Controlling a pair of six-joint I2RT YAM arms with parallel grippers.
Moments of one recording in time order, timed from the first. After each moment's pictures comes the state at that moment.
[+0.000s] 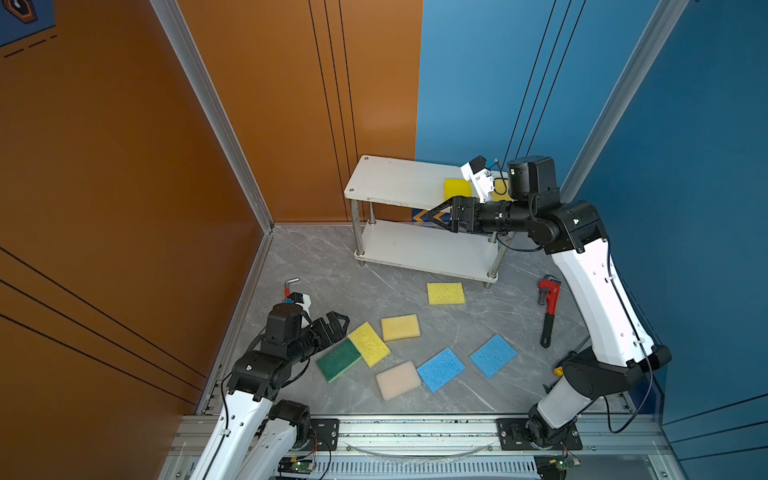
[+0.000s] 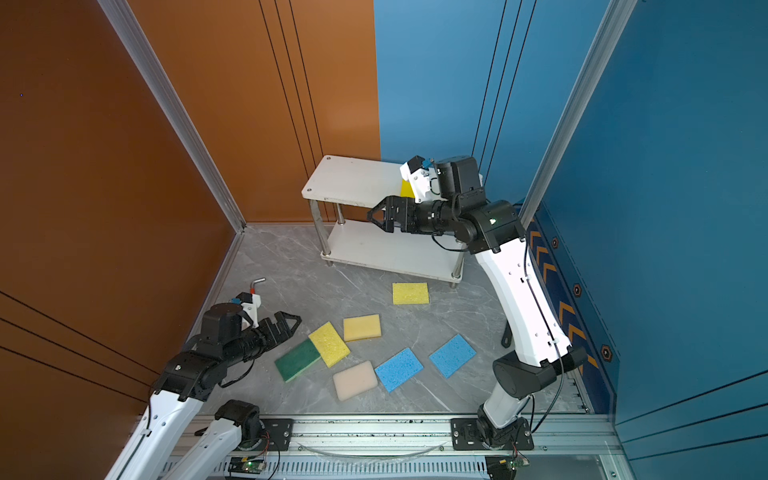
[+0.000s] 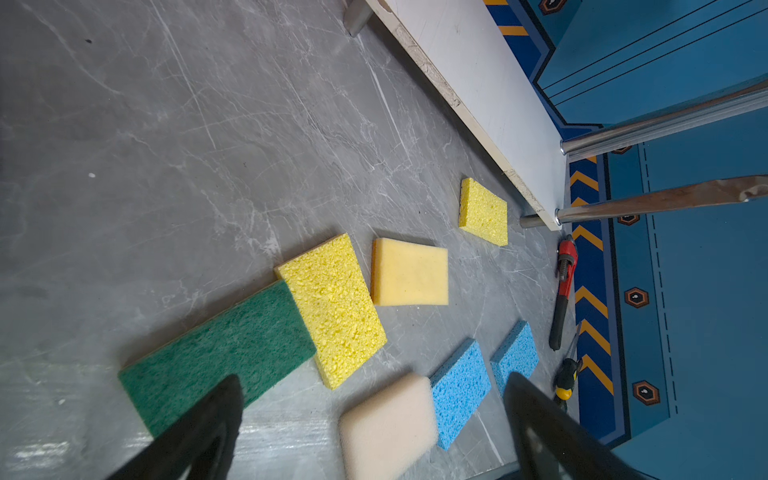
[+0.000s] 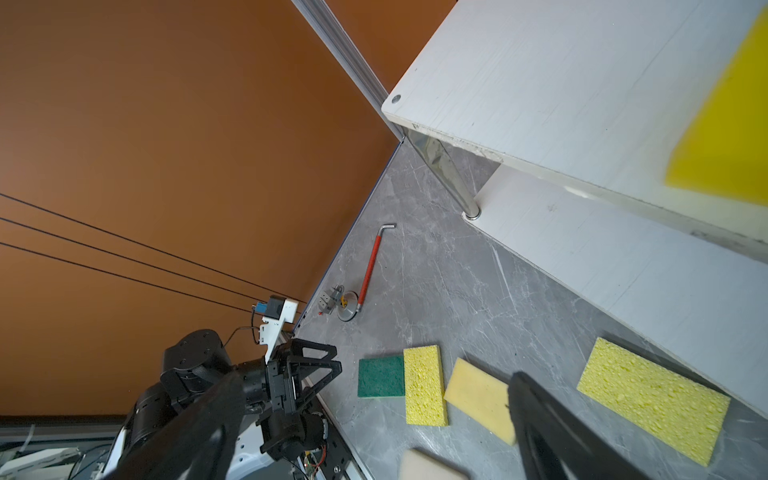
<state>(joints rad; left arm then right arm) -0.22 0.62 0.70 -0.80 0.23 -0.74 0.46 1.67 2.27 -1.11 -0.53 0.40</state>
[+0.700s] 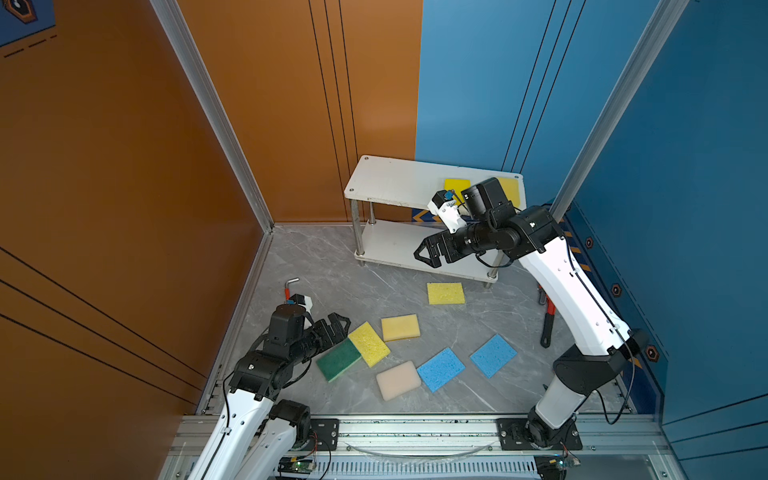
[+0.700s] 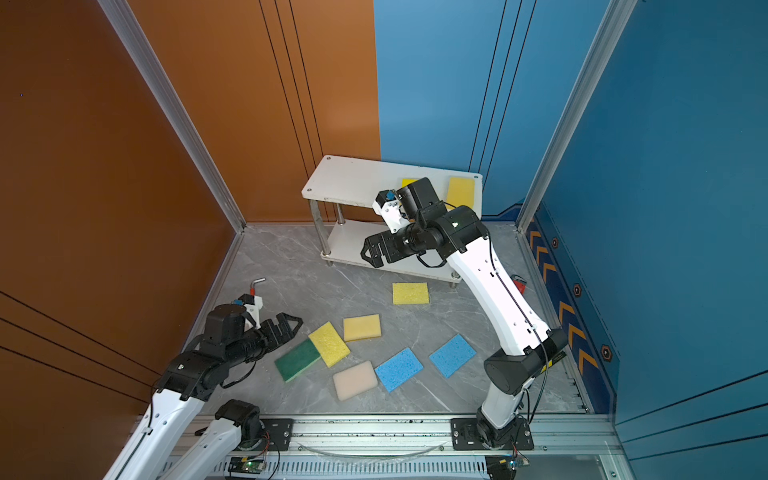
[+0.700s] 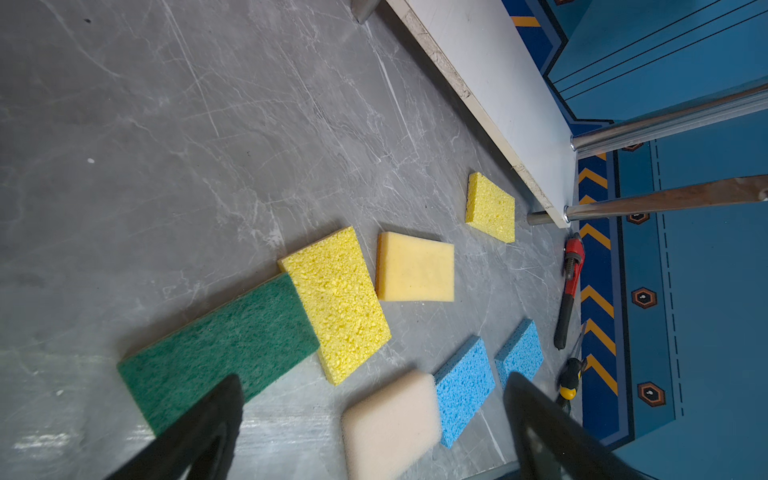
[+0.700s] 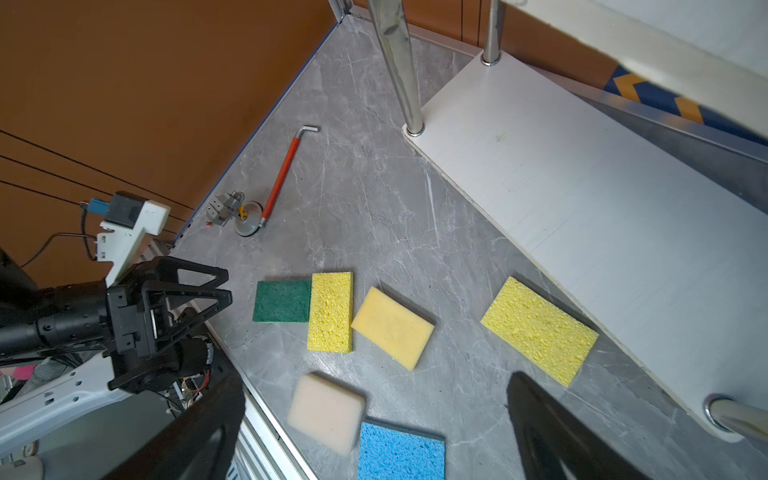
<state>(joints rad) -0.24 0.63 0.69 -0.80 0.21 -0.77 0.59 1.73 2.17 -1.26 -0.27 0.12</state>
